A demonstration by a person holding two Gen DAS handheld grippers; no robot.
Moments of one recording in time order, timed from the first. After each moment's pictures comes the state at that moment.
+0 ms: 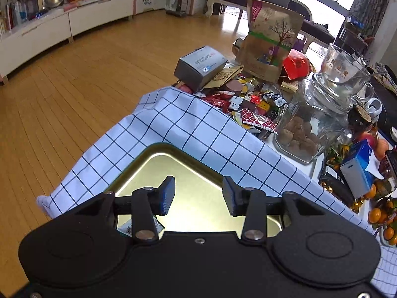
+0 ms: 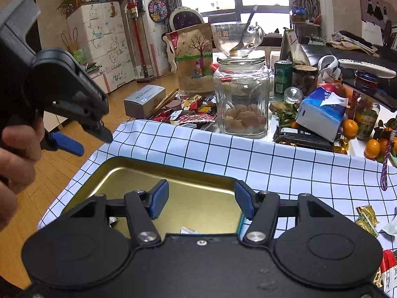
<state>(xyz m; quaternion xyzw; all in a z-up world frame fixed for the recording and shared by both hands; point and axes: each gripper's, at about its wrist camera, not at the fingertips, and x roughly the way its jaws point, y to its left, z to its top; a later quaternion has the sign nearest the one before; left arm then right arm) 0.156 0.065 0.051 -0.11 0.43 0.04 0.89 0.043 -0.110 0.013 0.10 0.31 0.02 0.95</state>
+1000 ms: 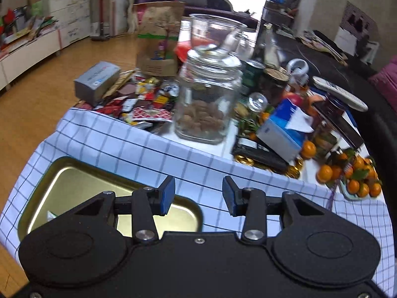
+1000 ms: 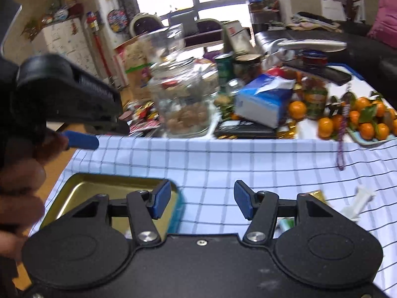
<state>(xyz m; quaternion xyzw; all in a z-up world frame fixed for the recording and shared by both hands) 0.129 -0.074 0.049 -0.03 0.39 -0.12 0.91 0.022 -0.208 0.008 0.15 0.31 -0.06 0.94</state>
